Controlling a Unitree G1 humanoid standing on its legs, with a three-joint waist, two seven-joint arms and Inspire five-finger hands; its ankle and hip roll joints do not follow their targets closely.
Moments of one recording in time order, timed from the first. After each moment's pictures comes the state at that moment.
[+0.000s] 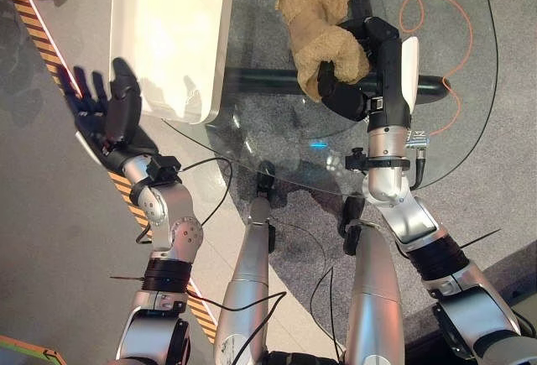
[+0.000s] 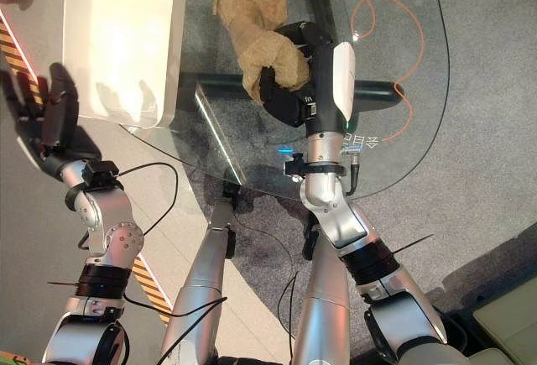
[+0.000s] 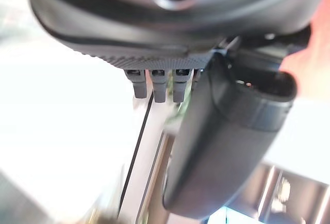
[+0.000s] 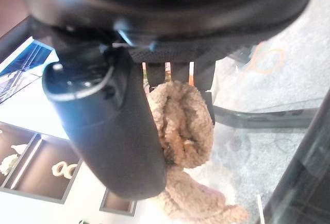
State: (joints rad) left arm -0.47 0.23 -0.01 0.12 -0.89 -0.57 0.40; right arm -0.65 -0.43 0.36 0.05 -0.13 -0.06 -0.58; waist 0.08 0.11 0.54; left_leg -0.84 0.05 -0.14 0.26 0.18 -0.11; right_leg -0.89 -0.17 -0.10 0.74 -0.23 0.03
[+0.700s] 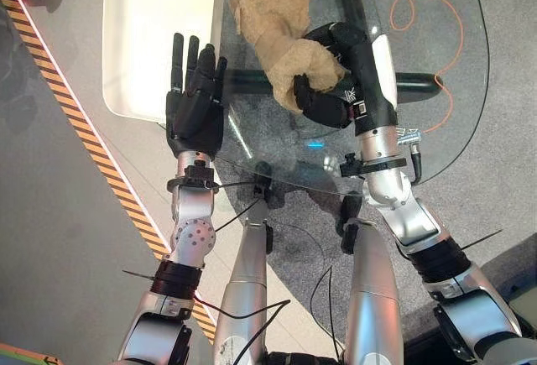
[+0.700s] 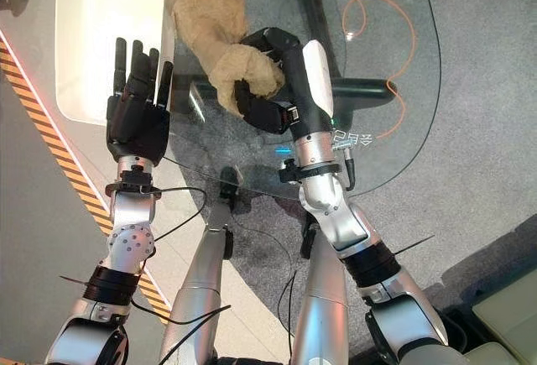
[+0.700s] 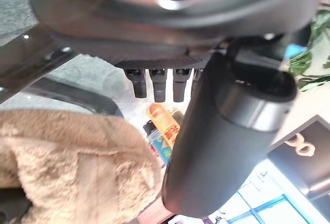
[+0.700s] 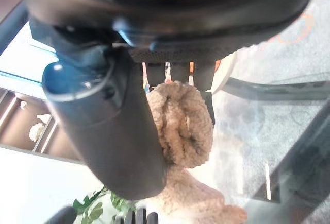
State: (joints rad) left arm -0.48 0.23 -0.13 0.10 -1.31 -0.33 -0.03; right arm -0.64 -0.44 0.38 0.01 -0.15 -0.10 -0.38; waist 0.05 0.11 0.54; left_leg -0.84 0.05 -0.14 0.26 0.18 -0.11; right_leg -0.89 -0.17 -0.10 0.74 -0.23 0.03
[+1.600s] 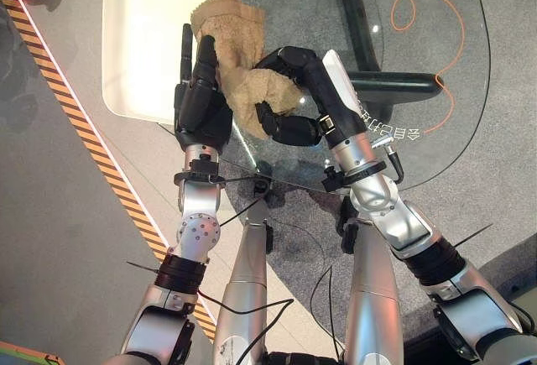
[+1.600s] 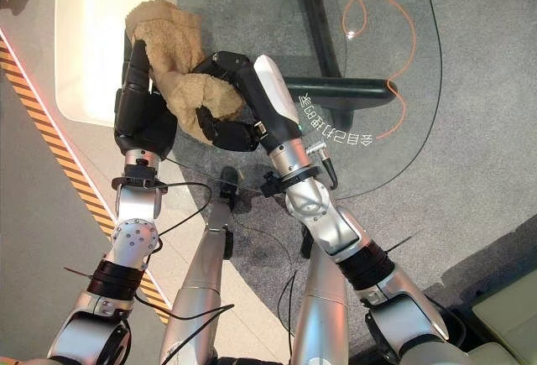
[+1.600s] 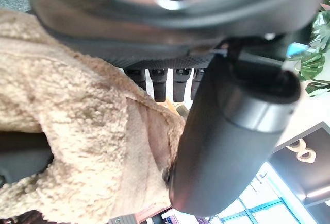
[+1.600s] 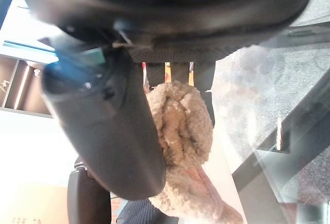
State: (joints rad) left arm -0.52 0.22 -0.15 0.10 -1.36 -0.33 -0.02; right arm -0.67 -0.45 0.49 -0.05 -0.11 -0.08 -0.26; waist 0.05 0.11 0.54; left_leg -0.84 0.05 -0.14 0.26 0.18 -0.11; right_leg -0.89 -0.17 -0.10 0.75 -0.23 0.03
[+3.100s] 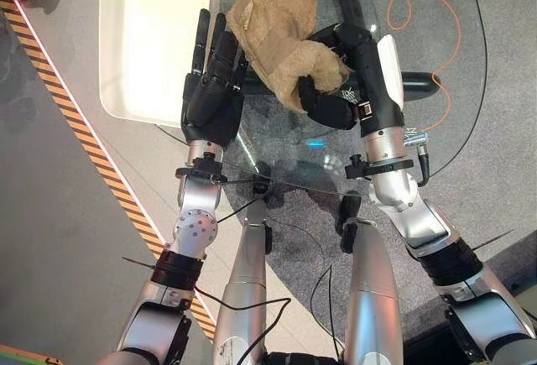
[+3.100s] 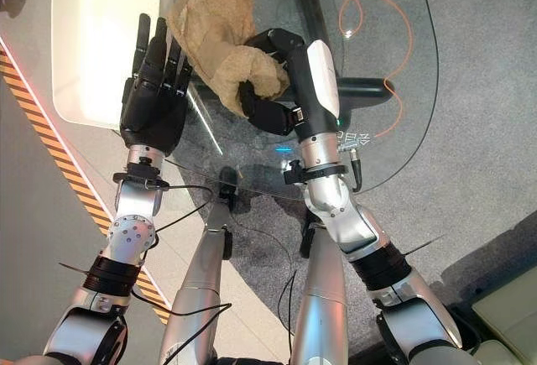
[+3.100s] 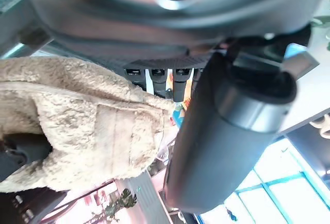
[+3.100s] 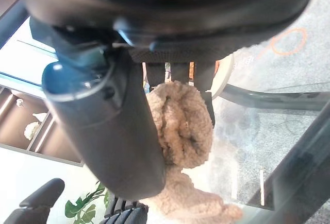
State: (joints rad) left arm -0.54 0.25 -0.15 0.11 -1.36 -0.24 -0.15; right arm -0.63 -0.51 0.40 -0.05 -0.13 -0.06 -0.43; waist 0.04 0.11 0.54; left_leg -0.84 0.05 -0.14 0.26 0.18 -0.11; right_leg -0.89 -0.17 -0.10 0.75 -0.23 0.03
